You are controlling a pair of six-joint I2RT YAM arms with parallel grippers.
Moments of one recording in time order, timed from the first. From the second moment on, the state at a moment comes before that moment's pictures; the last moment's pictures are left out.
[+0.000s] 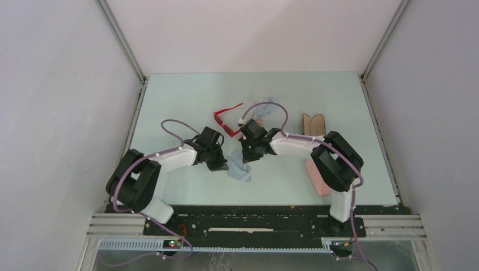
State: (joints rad) left arm -0.53 1.52 0.73 -0.32 0.12 -0.88; right arm 0.82 1.93 1.25 -0.35 -0.09 0.52
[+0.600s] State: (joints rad) left arm -0.53 1.51 0.70 -0.26 0.13 -0.90; right arm 0.76 1.67 0.95 -0.24 0.03 0.73
